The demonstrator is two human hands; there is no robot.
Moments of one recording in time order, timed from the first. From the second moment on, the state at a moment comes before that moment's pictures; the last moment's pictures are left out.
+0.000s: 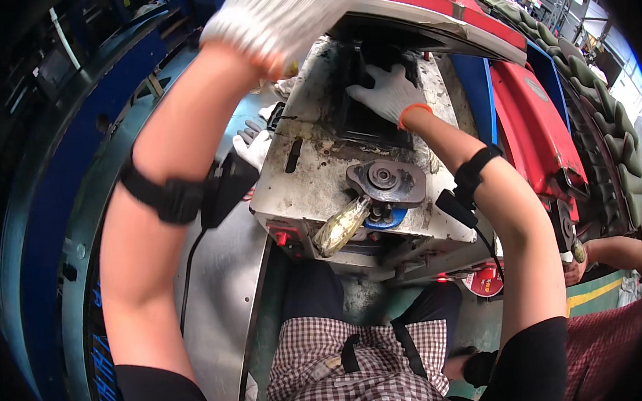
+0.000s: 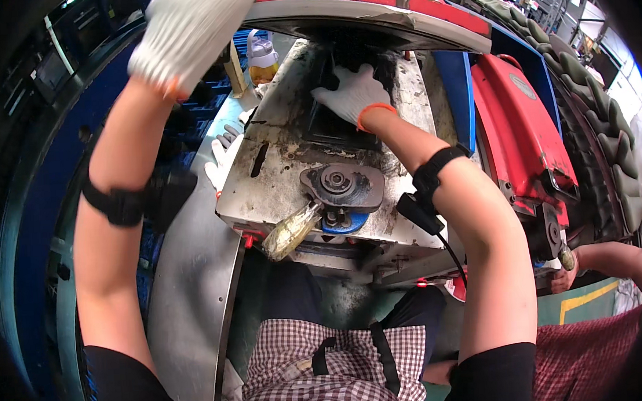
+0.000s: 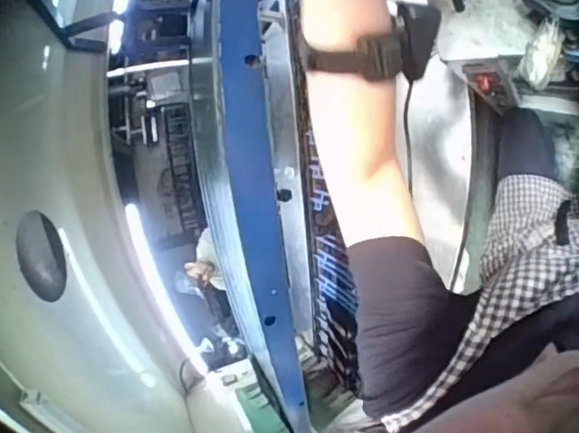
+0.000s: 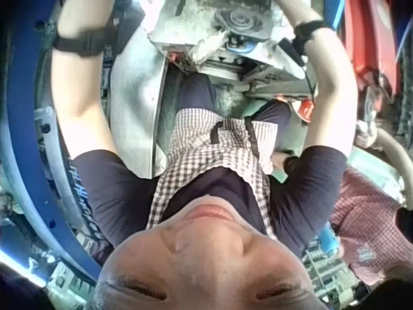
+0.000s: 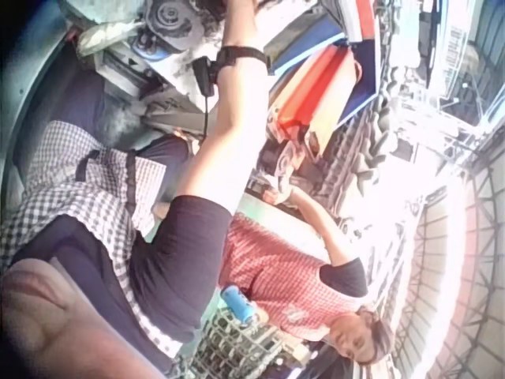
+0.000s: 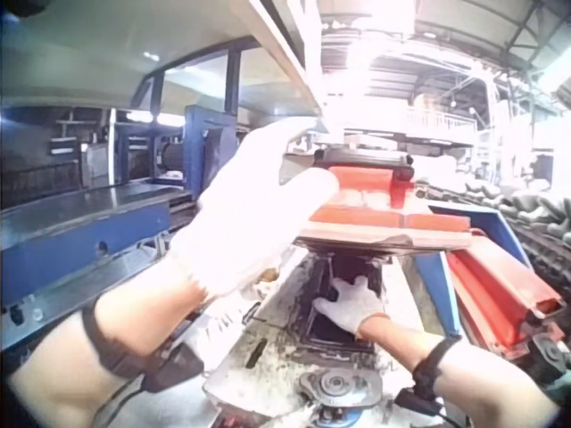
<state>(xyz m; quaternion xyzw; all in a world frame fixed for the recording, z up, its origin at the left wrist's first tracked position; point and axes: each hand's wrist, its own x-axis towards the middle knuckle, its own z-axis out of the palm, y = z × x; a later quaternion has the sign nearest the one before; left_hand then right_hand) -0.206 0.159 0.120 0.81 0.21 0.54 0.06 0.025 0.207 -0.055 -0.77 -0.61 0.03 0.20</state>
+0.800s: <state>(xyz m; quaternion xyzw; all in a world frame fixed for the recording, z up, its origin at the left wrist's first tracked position) -0.125 0.174 0.076 0.94 0.28 0.02 0.22 -0.066 -0.051 -0.141 -0.44 -0.45 0.67 0.40</state>
